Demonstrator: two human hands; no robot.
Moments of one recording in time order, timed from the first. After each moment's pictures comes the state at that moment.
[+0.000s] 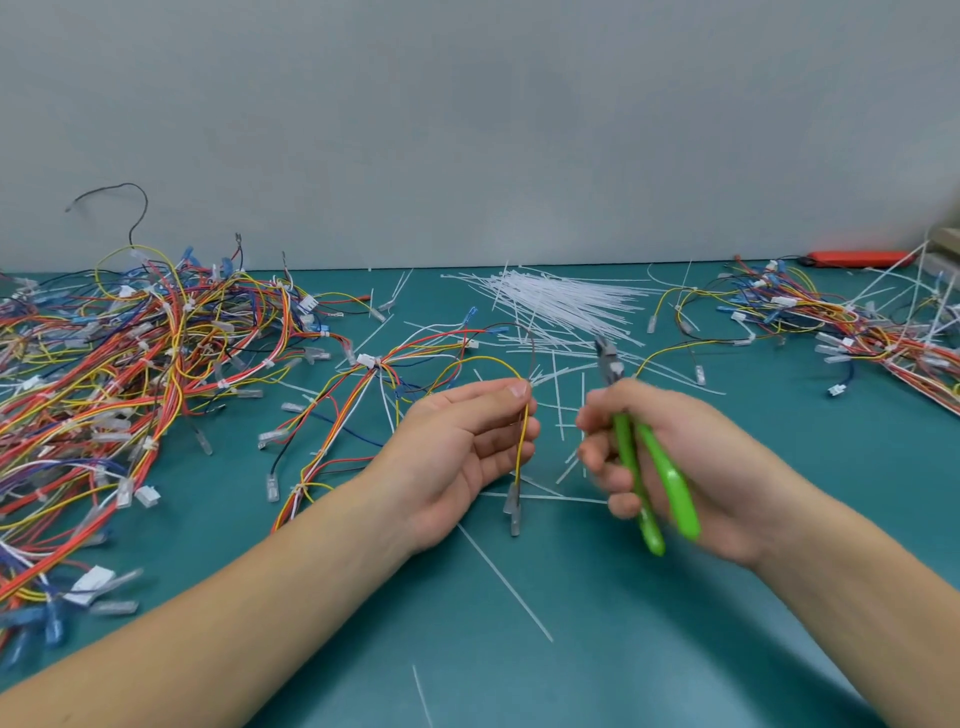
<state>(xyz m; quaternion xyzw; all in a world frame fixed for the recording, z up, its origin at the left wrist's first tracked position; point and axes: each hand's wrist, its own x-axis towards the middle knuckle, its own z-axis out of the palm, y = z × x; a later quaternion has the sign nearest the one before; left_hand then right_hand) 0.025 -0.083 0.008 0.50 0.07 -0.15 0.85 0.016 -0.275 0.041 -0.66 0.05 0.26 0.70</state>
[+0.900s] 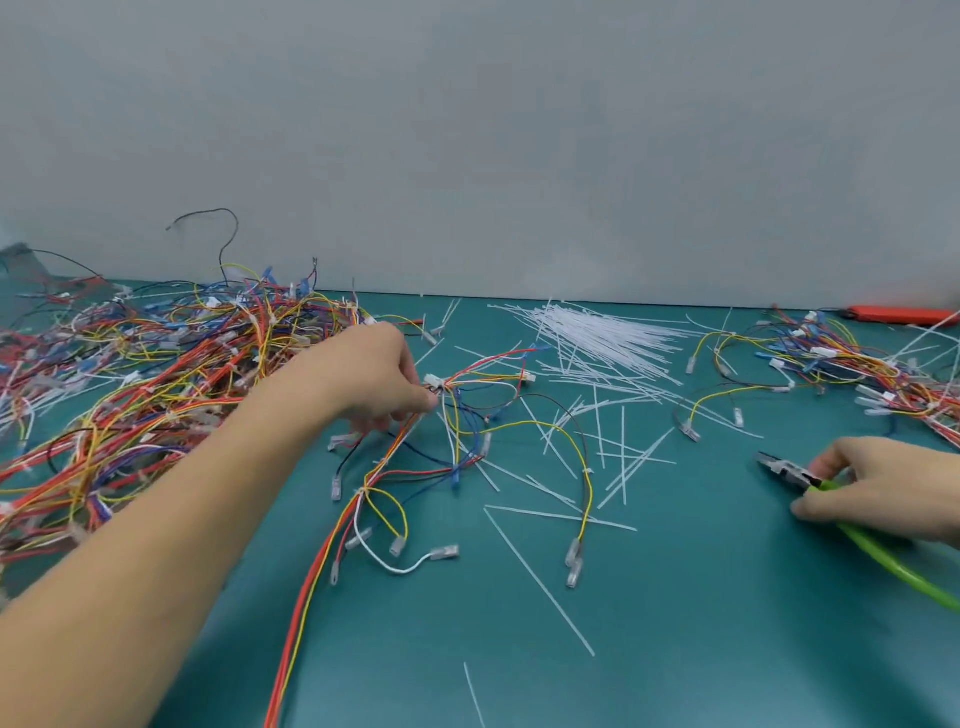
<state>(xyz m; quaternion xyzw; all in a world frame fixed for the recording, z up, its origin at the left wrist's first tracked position) 0.062 0.032 0.073 0.97 0.05 -0.09 0.20 0.062 -0.411 0.040 -0.98 0.12 0.15 0.08</state>
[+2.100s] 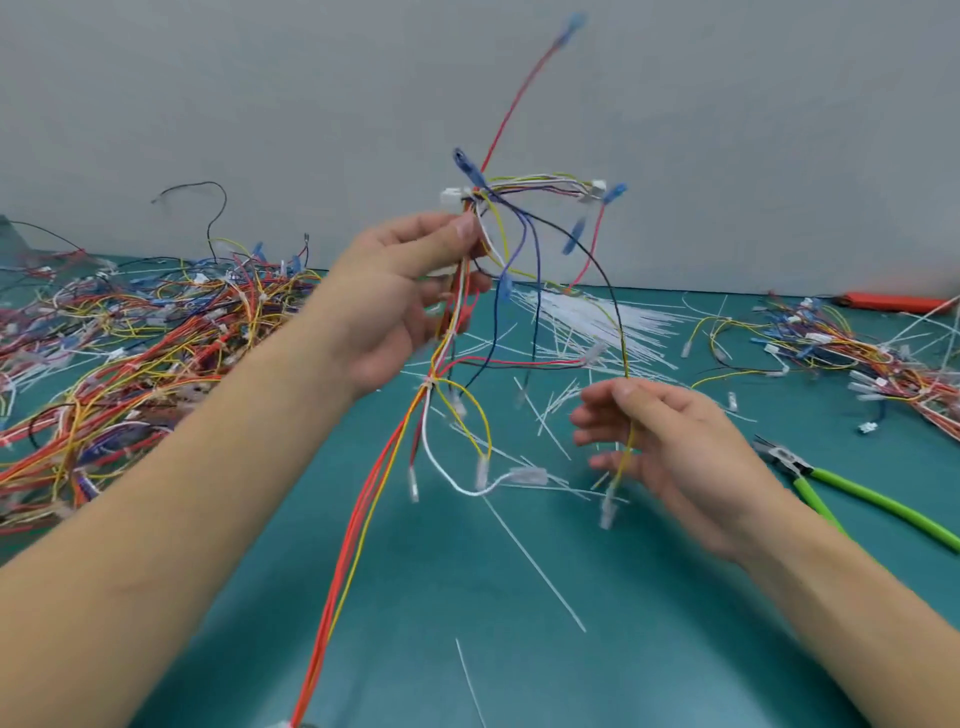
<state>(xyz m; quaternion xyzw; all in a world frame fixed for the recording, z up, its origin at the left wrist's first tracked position) 0.046 -0.006 0.101 0.60 -0.06 0.01 0.80 0.029 -0.259 0.021 -0.66 -0.08 0.10 0.74</state>
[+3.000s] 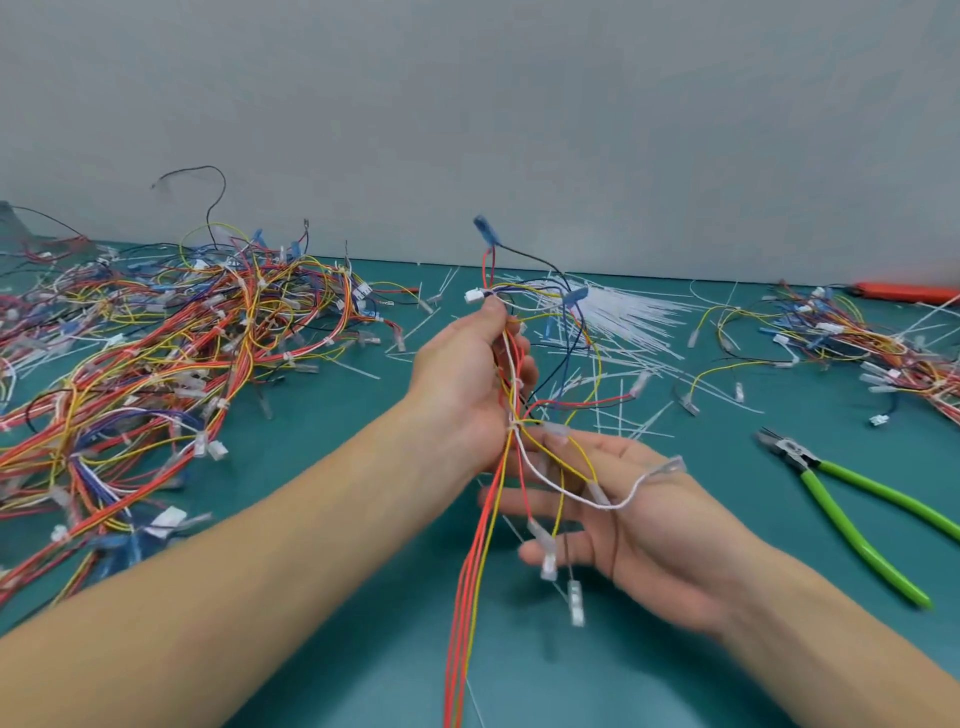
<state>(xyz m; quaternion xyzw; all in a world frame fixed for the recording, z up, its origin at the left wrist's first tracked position) 0.040 -0.081 0.054 0.41 0.19 0.00 0.89 -0.021 -0.222 0.030 -0.51 -0.07 0.33 0.79</state>
